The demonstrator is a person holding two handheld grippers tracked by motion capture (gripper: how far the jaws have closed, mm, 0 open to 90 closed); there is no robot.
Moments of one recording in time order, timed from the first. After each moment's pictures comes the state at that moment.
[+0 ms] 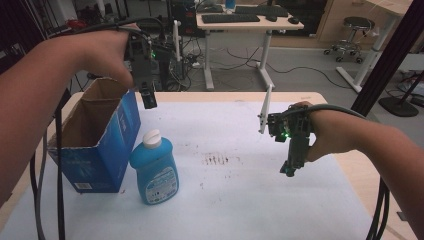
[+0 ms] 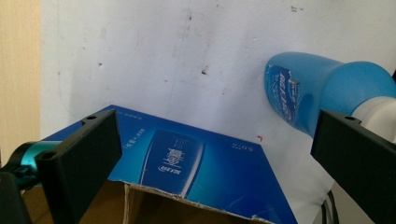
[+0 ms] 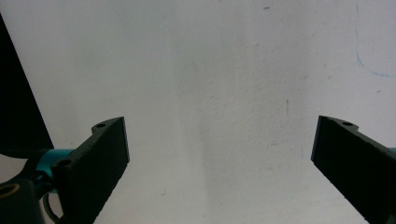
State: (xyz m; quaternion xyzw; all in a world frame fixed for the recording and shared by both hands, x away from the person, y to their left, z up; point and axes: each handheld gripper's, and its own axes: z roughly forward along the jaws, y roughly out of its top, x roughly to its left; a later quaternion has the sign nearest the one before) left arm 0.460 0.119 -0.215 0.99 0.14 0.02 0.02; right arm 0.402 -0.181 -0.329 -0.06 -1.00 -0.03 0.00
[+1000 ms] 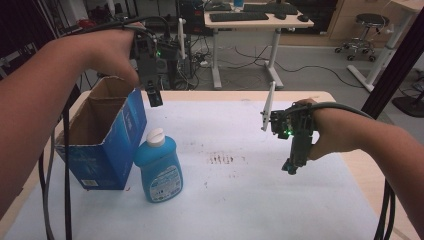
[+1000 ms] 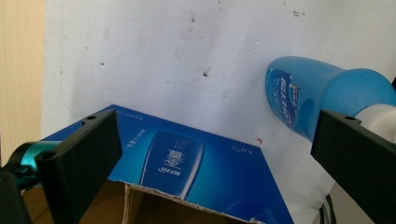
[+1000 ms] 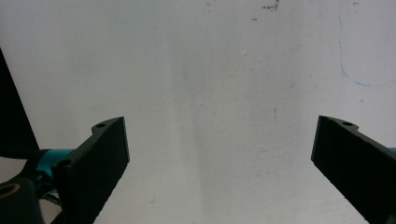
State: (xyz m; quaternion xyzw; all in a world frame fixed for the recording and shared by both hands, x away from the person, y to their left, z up) left arm 0.461 0.117 -0.214 0.99 0.14 0.02 0.02; right arm 0.406 -0.179 -0.328 -0.06 -1.00 -0.04 -0.01
